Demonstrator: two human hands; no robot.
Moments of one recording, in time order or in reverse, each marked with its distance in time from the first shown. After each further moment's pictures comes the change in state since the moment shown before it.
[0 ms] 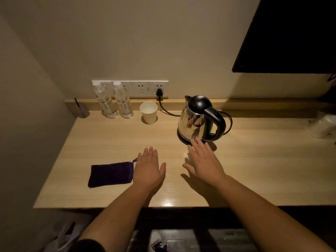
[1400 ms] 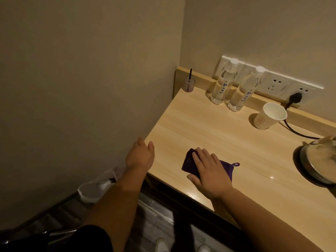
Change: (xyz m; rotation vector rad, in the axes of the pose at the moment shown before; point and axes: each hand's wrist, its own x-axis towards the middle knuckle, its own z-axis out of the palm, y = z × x) left_hand -0.102 -0.326 0.018 -0.325 0.051 -0.938; right_hand 0.097 -0.275 0.105 -0.007 -0.190 -0.526
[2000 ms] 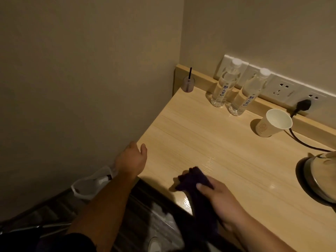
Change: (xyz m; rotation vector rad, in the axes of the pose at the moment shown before) left_hand 0.005 0.000 0.013 0.064 0.154 0.011; right_hand -0.044 -0.006 -0.067 1.504 -0.158 0.430
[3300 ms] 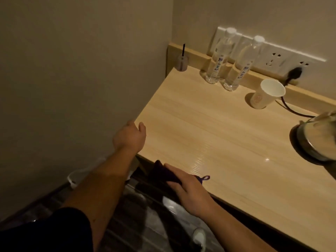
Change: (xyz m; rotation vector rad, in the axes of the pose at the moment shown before) left_hand 0.005 -0.005 0.009 -0.009 0.021 0.029; right_hand -0.011 0.057 0.073 -0.485 -0.068 -0.391
